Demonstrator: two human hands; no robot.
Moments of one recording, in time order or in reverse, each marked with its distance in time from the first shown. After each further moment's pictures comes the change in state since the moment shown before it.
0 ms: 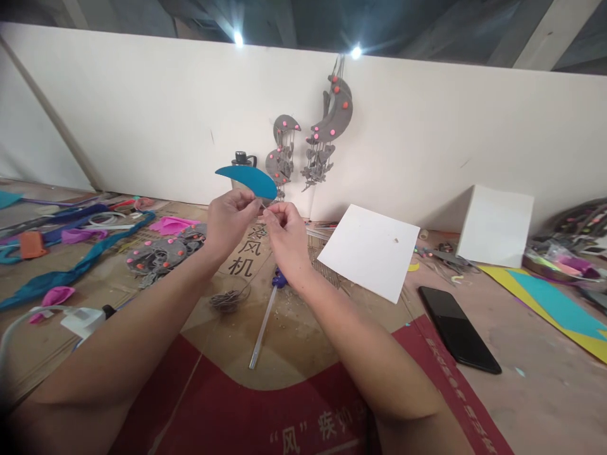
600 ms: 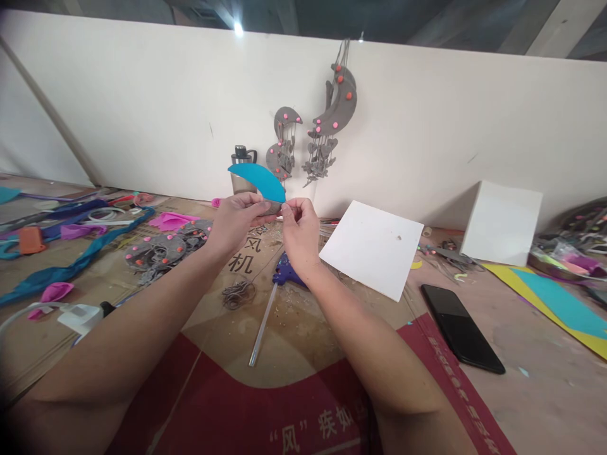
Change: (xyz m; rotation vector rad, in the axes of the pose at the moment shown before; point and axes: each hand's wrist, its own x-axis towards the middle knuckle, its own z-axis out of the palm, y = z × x) left_hand -0.005 0.001 0.013 -0.485 -0.129 -0.283; right_hand 0.008 0.013 -0.016 -0.157 0.187 -0.056
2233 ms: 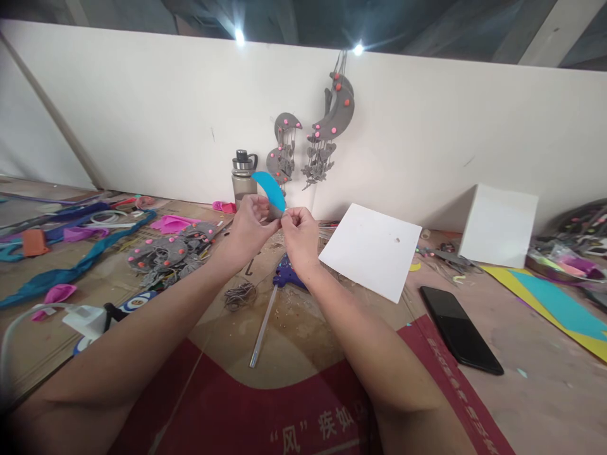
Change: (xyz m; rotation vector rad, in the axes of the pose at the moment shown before) left_hand 0.003 -0.035 0.000 0.489 0.114 0.296; right_hand 0.003 0.014 0.000 0.014 -0.079 0.076
